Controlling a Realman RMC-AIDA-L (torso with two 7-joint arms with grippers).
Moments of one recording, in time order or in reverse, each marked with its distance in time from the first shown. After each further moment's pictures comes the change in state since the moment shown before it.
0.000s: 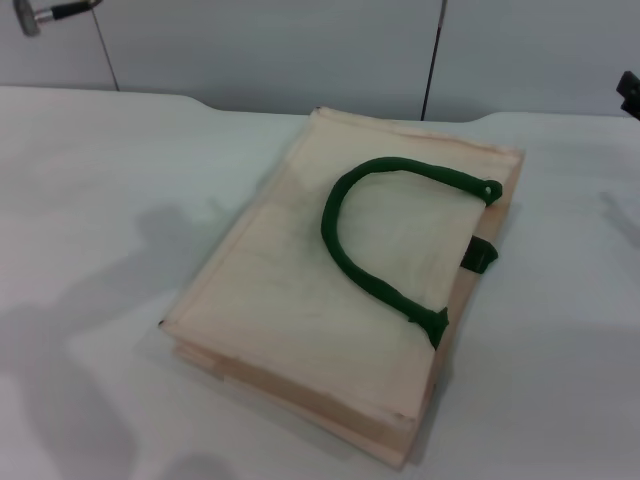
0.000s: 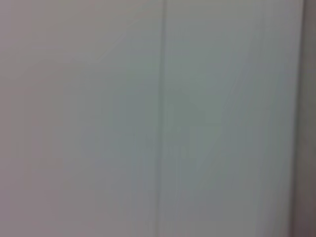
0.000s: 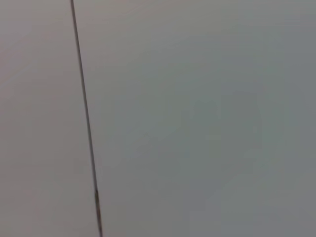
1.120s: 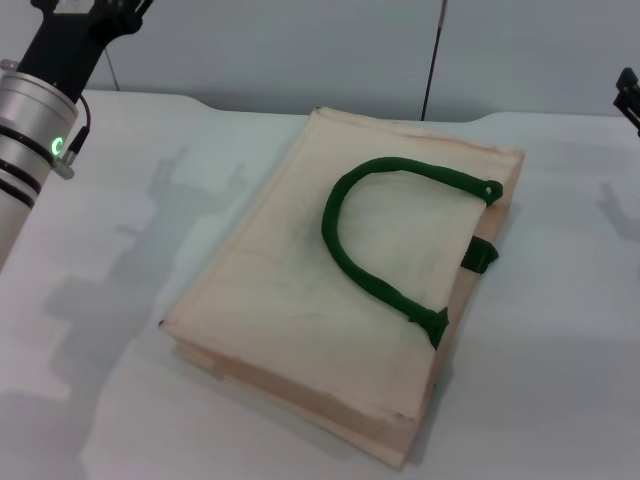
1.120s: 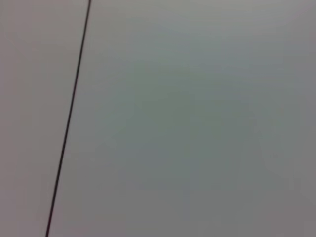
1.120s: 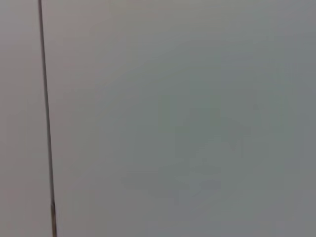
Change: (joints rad) left arm 0.363 -0.014 -0.018 0.827 -0.776 -0.396 0.978; right arm -0.002 0.012 0.012 0.259 0.370 -0.077 -0.460
